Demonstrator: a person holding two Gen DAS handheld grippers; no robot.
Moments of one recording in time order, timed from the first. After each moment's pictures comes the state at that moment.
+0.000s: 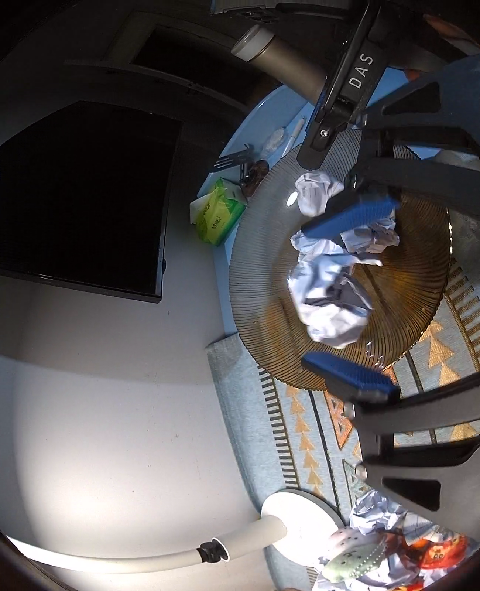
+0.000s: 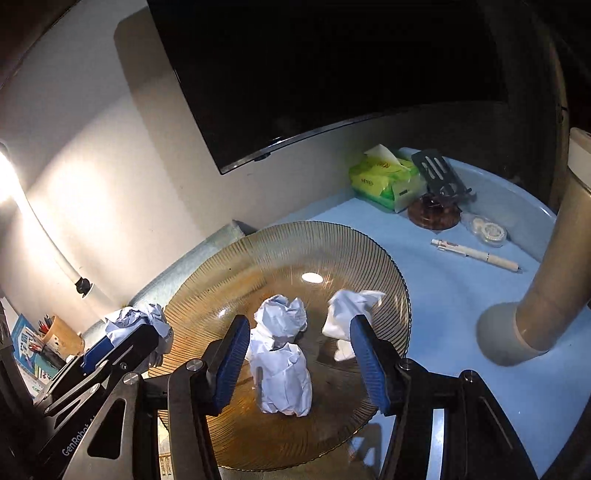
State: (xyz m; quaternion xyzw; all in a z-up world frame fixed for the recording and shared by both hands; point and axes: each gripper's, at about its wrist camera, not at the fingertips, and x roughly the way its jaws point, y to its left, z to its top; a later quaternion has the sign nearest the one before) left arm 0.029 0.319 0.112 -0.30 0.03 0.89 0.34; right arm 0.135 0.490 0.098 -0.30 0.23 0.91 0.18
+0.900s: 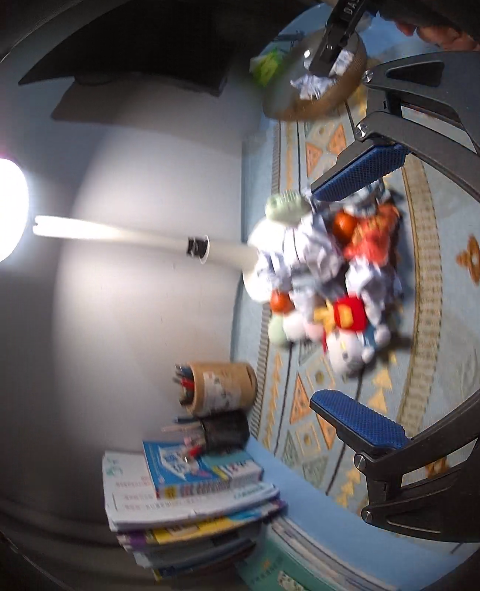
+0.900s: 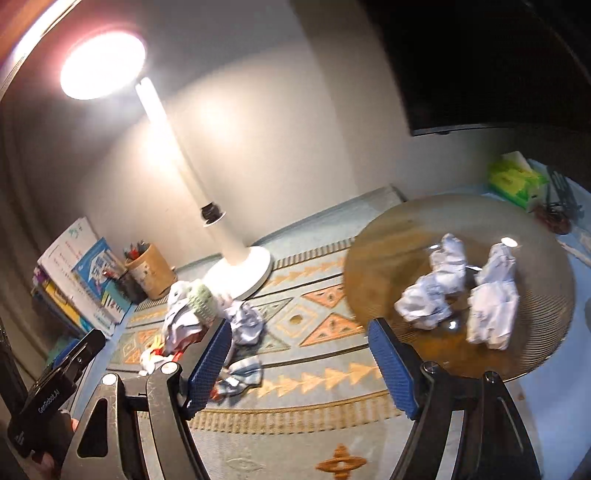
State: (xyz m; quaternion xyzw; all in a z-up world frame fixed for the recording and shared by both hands) left arm 0.071 0.024 0.115 -0.26 -0.03 0.96 0.04; right arm 0.114 0.316 0.100 -0.30 0.17 0.94 -0.01
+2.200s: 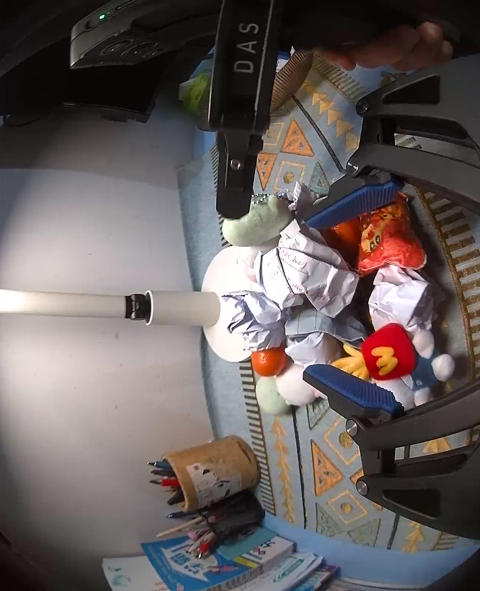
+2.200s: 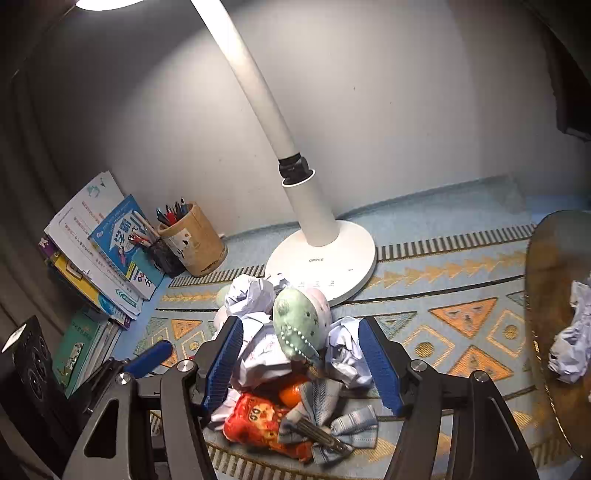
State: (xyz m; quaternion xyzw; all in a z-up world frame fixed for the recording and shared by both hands) left arm -0.019 0.075 0.081 -0.34 0.05 0.92 0.20; right arm -0.022 0.234 0.087 -0.37 0.15 0.91 -0.11
